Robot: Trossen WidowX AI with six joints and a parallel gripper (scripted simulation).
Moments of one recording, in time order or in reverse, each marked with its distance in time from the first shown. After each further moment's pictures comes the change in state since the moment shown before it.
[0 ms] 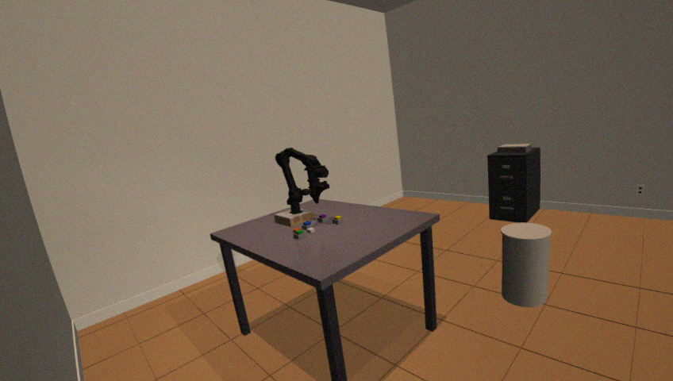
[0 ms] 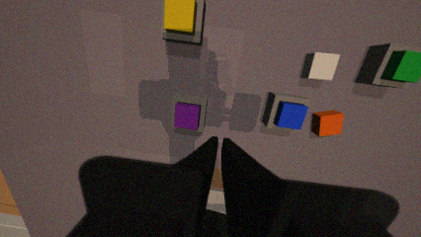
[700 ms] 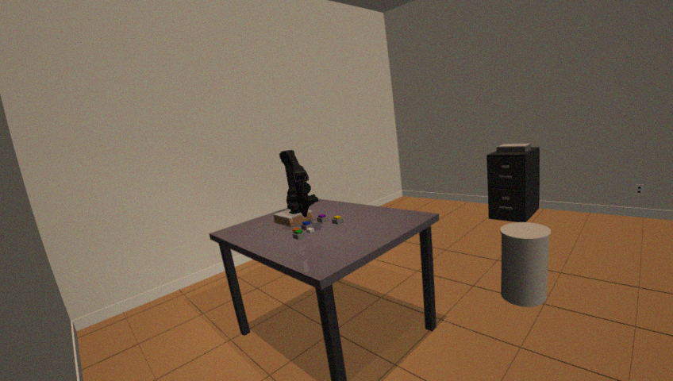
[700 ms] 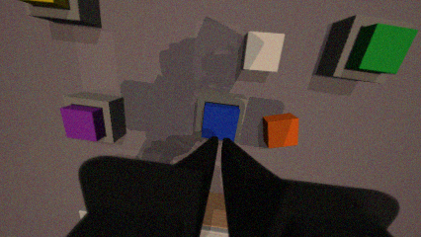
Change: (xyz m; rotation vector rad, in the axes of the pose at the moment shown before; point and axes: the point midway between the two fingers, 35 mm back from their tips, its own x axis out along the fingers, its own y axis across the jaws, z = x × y) arm 0.055 -0.099 0.004 0.005 0.010 -0.013
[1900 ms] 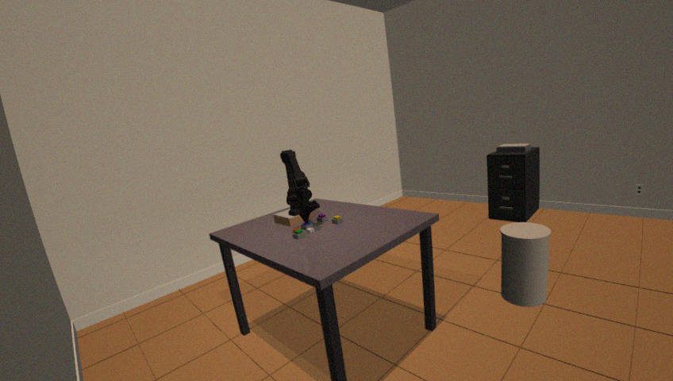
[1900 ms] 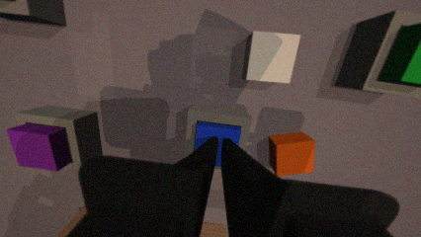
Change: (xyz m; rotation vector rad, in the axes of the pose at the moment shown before) arm 0.039 -0.002 0.004 -0.004 -0.019 -0.007
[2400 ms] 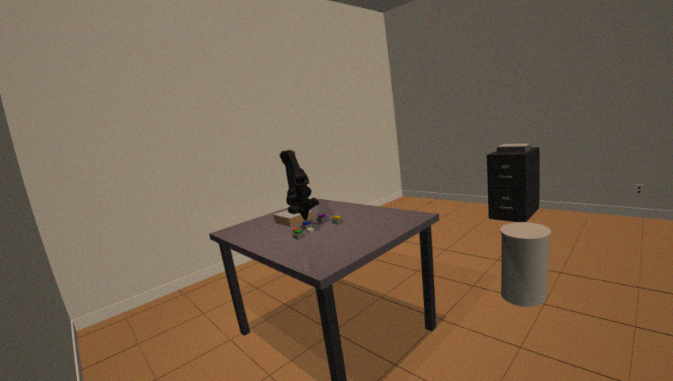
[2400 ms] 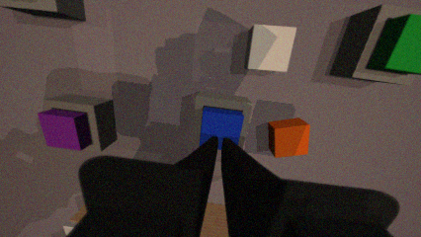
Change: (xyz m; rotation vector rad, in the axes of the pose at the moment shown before) arm -0.018 0.002 -0.005 0.003 0.028 0.011
